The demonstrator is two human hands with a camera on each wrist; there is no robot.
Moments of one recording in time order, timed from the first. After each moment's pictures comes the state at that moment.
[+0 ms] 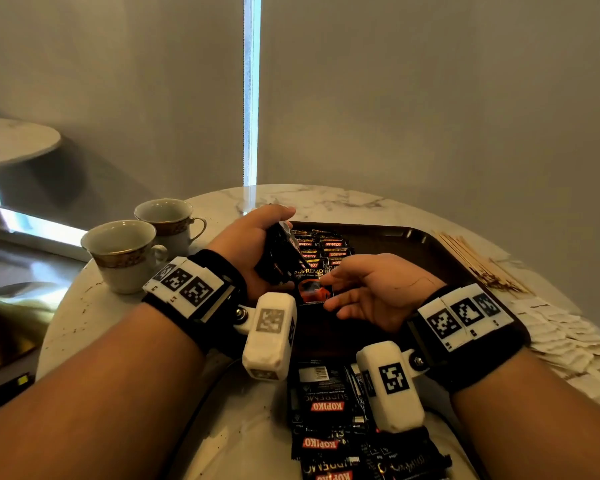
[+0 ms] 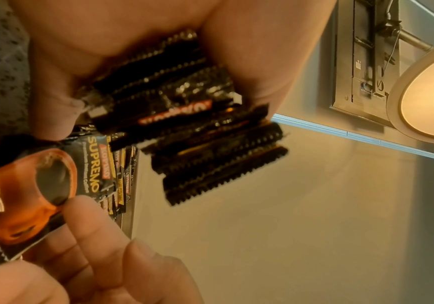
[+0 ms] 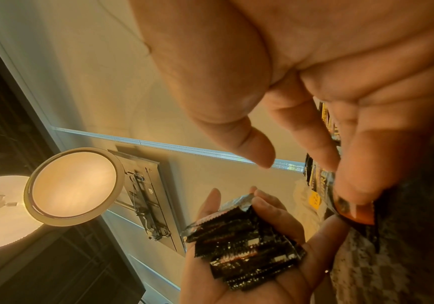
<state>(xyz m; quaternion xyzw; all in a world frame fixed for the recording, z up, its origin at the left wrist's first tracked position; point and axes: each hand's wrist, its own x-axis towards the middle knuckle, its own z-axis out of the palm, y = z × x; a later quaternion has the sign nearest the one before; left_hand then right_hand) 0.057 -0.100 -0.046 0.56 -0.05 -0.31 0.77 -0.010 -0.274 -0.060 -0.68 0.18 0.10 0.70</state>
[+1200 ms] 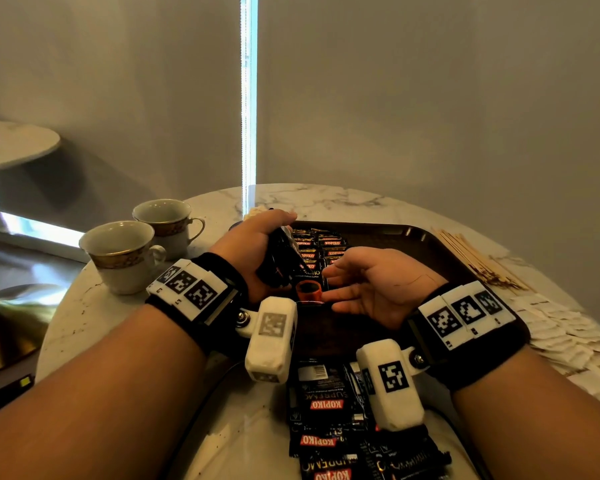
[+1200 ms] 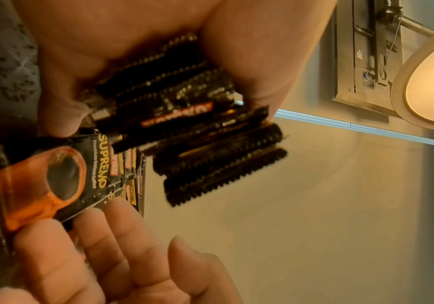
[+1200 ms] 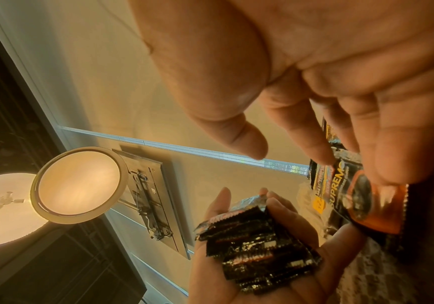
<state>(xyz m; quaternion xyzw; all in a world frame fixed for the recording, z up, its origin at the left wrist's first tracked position) 0.062 -0.105 -0.055 0.56 -0.05 -0.30 0.77 -0.013 -0.273 -0.058 -0.69 0.18 0.07 0.70</state>
